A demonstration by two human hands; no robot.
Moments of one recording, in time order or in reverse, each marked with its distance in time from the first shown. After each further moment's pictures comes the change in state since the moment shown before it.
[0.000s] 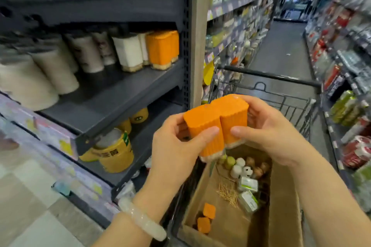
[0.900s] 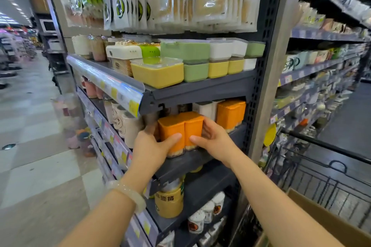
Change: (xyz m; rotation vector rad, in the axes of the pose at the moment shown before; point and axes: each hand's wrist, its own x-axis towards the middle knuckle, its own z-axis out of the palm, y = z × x) left_hand 0.070 0.038 -0.139 0.467 0.498 0.010; right_hand 0.166 -0.027 0.146 -0.057 -0.374 -0.150
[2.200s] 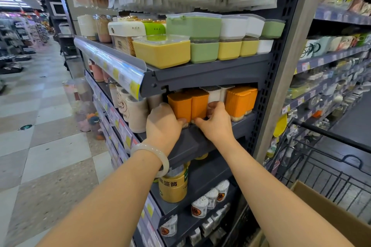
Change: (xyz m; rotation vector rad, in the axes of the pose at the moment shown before) left_hand 0.035 -0.001 0.027 0.753 0.023 0.012; right_hand 0.027 0.004 0.021 -0.392 0.383 0.092
